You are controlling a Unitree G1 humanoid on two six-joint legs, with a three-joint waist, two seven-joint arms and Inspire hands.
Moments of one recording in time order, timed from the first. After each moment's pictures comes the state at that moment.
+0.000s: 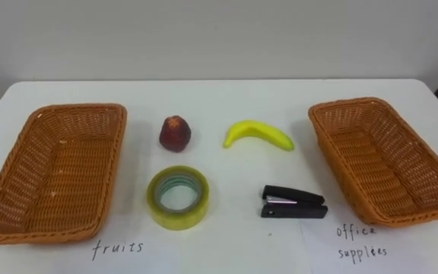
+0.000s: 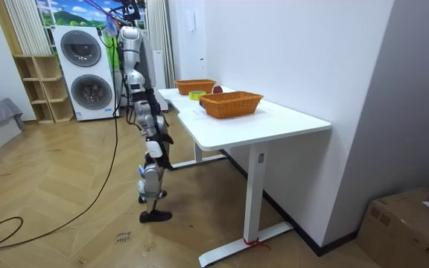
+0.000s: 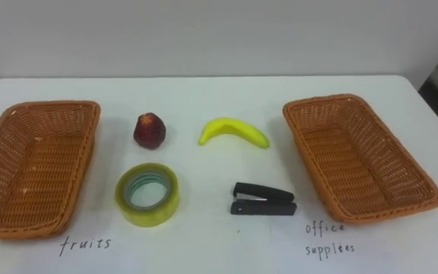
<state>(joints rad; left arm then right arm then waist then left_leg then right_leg) 0.24 0.15 0.16 1.11 0.46 0.01 0.28 0.17 -0.19 -0.11 1.33 0.72 -0.01 0.13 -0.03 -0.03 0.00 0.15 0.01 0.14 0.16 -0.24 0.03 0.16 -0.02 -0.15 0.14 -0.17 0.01</state>
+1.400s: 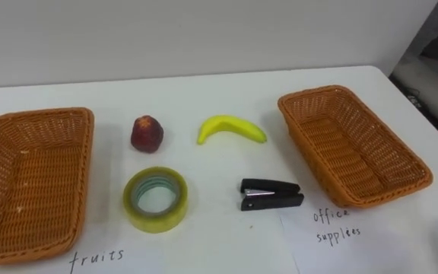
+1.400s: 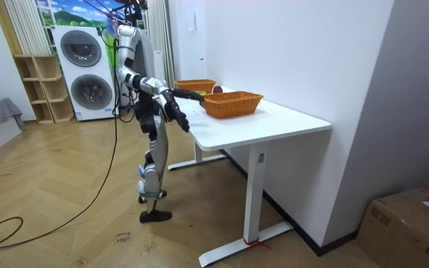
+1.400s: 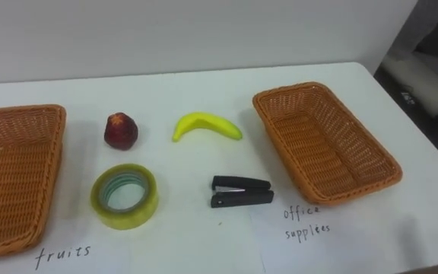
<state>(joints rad) 0.30 0.18 0.21 1.02 0.46 -0.05 0.38 0.21 -0.29 -0.47 0.17 0.79 -0.18 -0.71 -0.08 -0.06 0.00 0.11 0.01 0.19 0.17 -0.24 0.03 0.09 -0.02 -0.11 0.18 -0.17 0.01</state>
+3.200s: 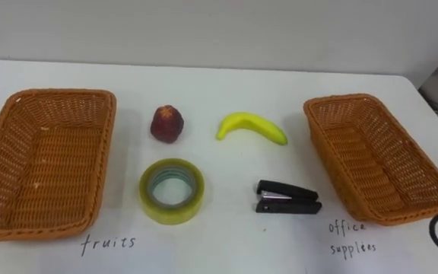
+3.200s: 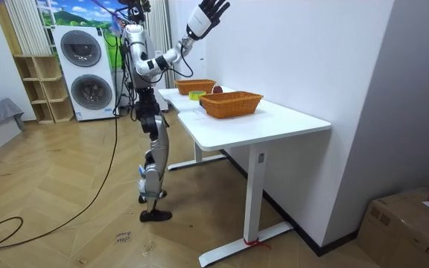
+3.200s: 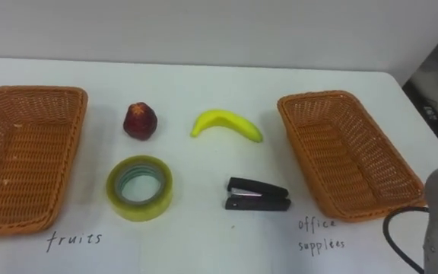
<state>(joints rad) 0.27 0.23 0.11 1.08 0.46 -0.04 0.31 -0.04 -0.44 -0.30 -0.30 0.18 -0.23 -0.64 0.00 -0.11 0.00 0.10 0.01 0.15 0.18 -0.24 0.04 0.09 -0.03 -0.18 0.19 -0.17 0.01</state>
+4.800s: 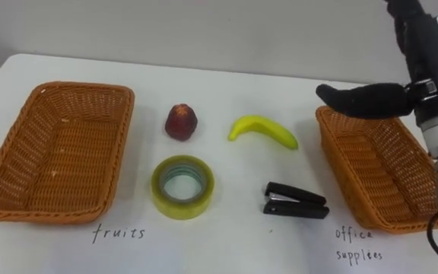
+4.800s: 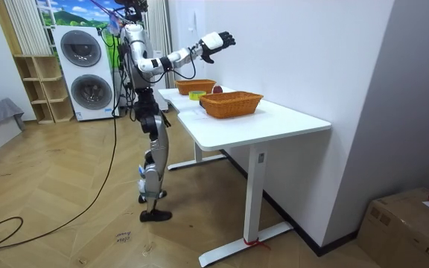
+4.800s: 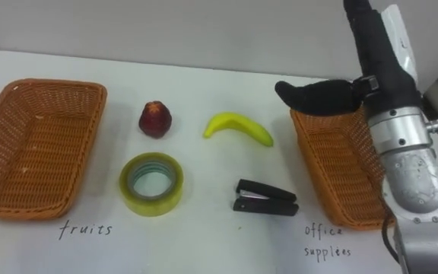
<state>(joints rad) 0.26 0.24 0.08 0.96 0.47 -0.01 0.25 -0.05 -0.50 -0.08 -0.22 -0.13 -0.11 0.02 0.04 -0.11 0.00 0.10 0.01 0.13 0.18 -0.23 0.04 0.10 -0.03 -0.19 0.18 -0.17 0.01</state>
